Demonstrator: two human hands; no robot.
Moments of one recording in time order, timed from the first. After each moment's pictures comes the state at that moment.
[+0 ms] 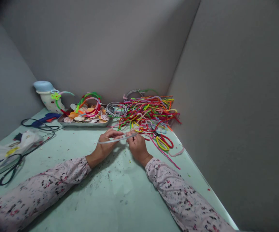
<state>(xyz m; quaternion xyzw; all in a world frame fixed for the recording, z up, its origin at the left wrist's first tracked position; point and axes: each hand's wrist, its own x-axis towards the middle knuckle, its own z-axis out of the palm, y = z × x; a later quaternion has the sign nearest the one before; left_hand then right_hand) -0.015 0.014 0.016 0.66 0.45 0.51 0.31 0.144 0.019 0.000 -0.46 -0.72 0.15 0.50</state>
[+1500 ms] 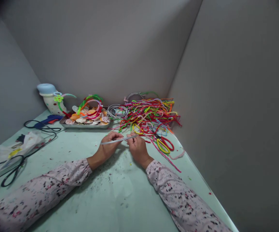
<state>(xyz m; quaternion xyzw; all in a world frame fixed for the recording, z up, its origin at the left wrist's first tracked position) -0.017 0.024 0.001 0.68 0.47 0.48 0.30 0.143 0.019 0.002 -0.48 -0.73 0.13 0.47</state>
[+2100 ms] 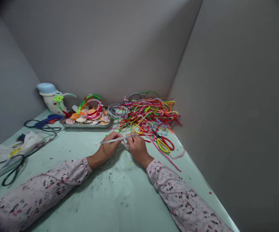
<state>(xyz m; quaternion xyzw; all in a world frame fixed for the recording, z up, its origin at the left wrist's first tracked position) -0.017 0.023 0.004 0.71 0.47 0.44 0.28 0.142 0.018 0.005 -0.47 -0.74 0.16 0.45</state>
